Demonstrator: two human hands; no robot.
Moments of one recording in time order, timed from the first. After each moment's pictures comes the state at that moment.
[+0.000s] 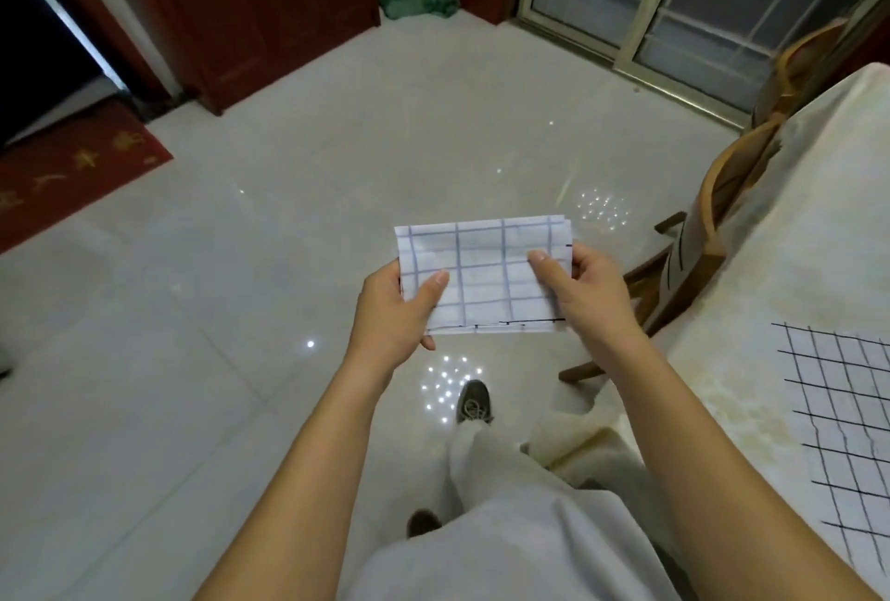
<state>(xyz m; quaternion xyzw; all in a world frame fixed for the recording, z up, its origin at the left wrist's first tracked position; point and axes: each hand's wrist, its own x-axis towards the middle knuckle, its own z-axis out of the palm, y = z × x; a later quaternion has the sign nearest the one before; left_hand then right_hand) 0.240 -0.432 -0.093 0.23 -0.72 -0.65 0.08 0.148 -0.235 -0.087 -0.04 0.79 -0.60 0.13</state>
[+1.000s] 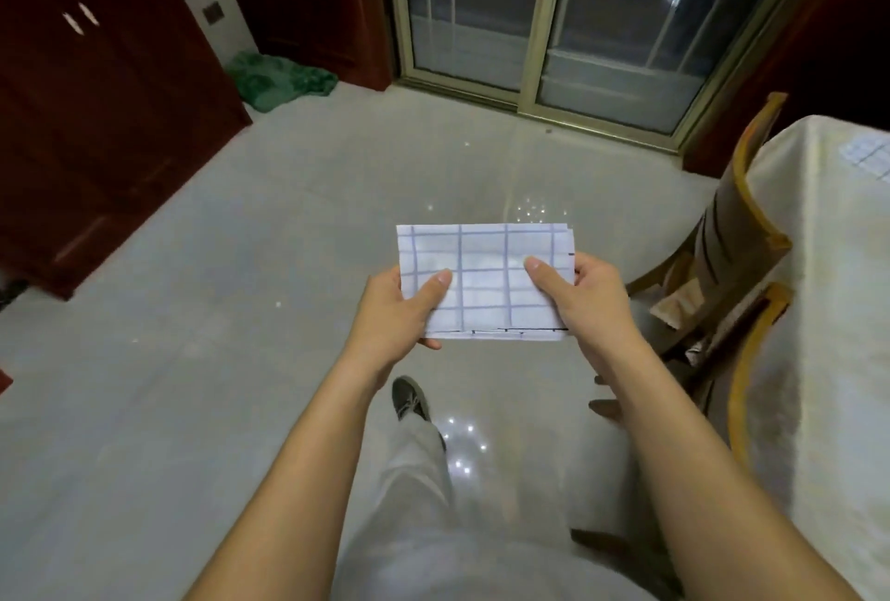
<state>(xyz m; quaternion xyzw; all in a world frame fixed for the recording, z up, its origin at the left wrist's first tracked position) -0.340 -0.462 -0.078 0.11 -0.74 -0.66 -0.06 -0.361 -0.252 -0.086 0.11 0.74 -0.66 0.03</state>
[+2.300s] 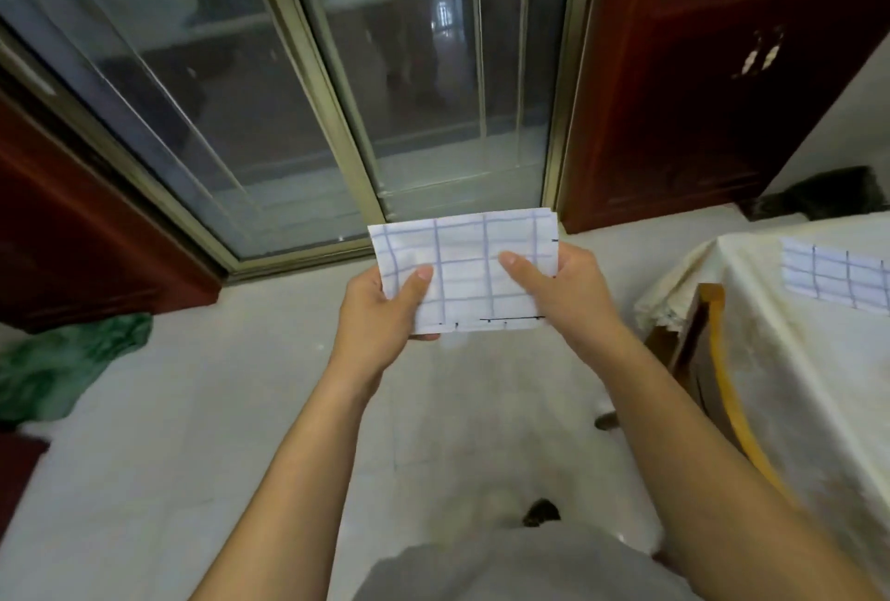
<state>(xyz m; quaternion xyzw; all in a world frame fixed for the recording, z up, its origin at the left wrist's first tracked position) -1.018 -0.212 -0.030 -0.08 -0.76 -0.63 -0.15 -0.947 -0.028 -0.053 0.22 0.69 -0.67 -0.18</state>
